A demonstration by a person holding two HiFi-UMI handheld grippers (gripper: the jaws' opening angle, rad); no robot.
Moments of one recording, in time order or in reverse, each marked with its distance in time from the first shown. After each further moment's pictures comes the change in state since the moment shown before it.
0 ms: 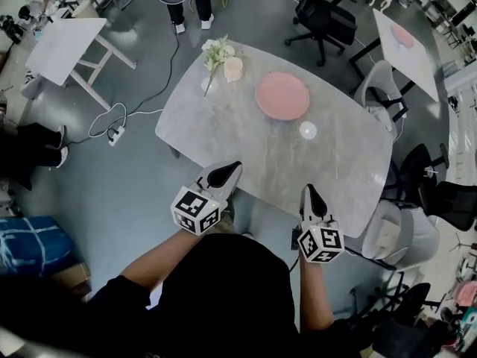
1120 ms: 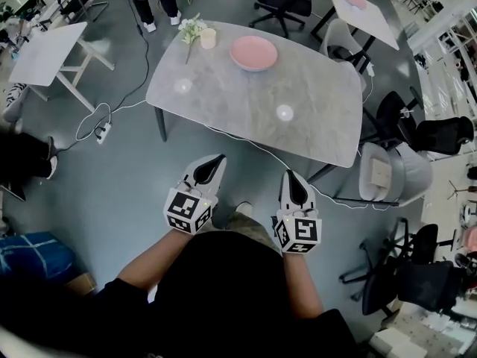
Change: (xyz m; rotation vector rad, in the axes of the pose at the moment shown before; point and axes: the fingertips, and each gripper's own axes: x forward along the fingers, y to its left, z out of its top) left arm -0.204 -0.146 -0.053 0.157 -0.008 -0.038; right arm -0.231 0.135 -0.063 -0.119 -0.126 -0.148
